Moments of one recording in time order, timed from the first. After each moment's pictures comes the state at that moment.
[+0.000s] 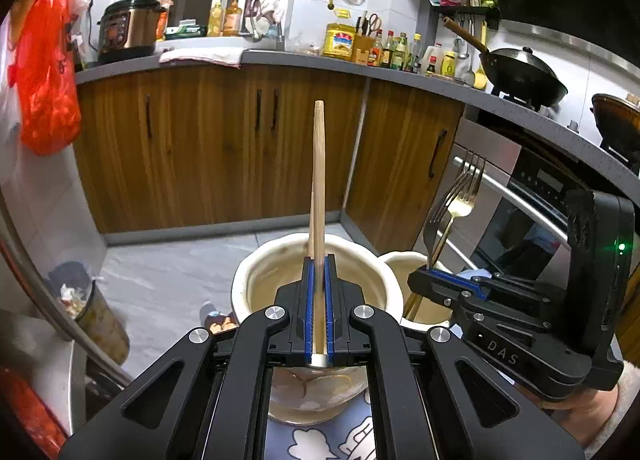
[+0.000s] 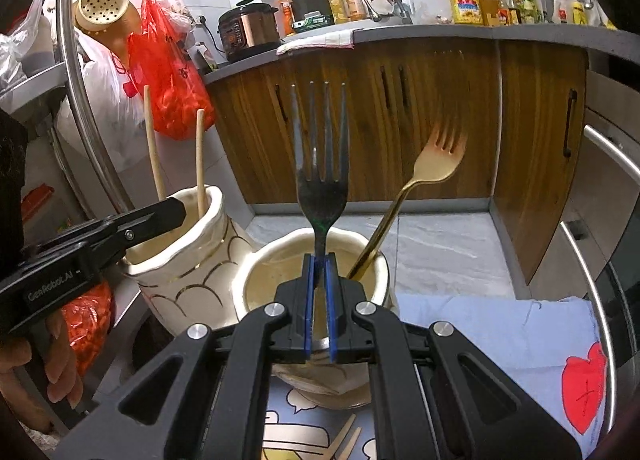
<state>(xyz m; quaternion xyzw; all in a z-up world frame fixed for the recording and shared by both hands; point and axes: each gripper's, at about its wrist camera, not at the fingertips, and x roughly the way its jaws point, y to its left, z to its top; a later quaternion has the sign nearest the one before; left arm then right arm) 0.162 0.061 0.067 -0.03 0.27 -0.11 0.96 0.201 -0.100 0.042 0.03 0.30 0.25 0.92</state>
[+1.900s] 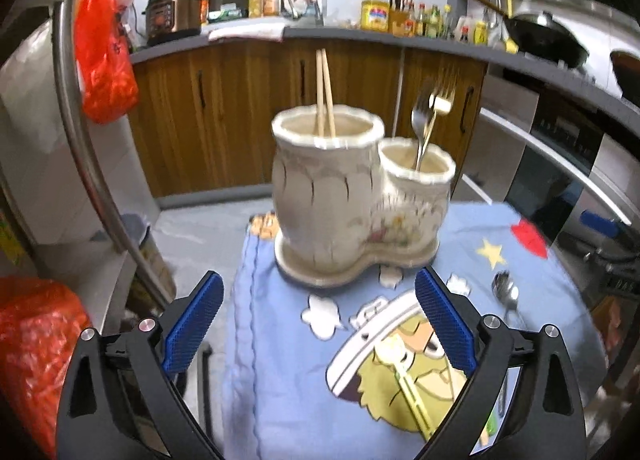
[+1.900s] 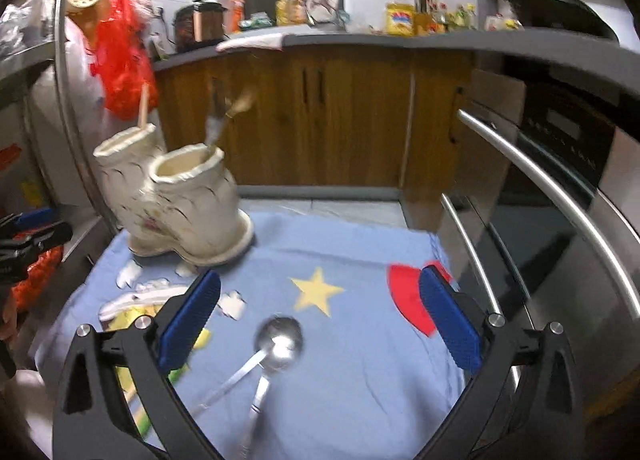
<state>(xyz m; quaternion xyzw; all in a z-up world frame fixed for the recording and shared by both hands) 0.055 0.039 0.029 0.00 0.32 0.00 0.95 0.089 -0.244 0.027 -0.02 0.31 0.13 0.94</state>
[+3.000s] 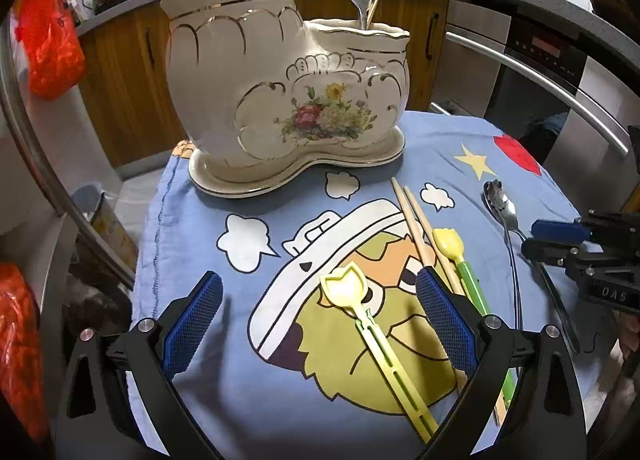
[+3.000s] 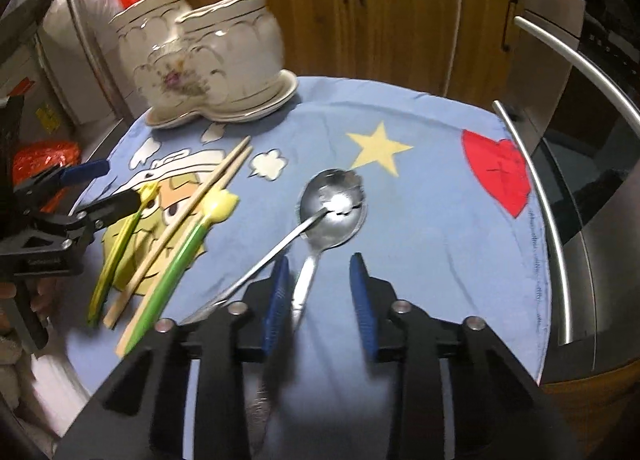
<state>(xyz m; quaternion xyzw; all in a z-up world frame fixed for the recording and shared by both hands) 0.067 -0.001 -0.045 0.03 0.40 -0.07 0.91 0.080 -0.202 -0.044 -0.05 0.46 0.19 0.87</state>
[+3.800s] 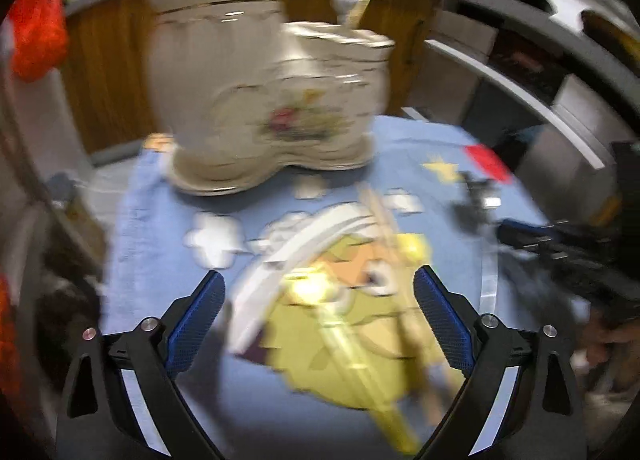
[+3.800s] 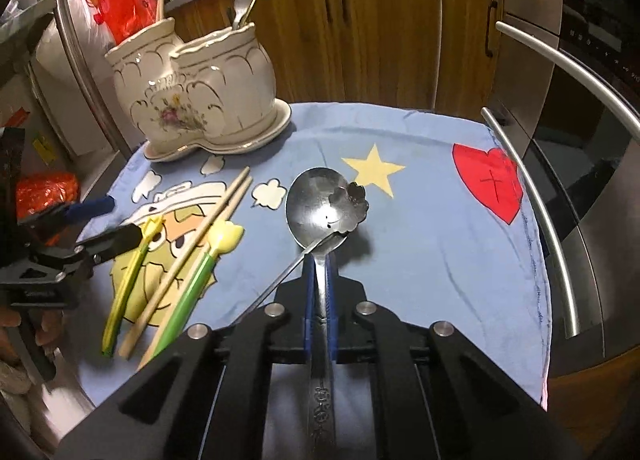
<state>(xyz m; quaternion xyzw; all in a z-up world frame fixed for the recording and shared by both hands) 0.066 -0.004 -0.034 -0.03 0.41 -0.15 0.90 0.078 -0.206 -0.031 0.00 0.42 0.18 0.89</state>
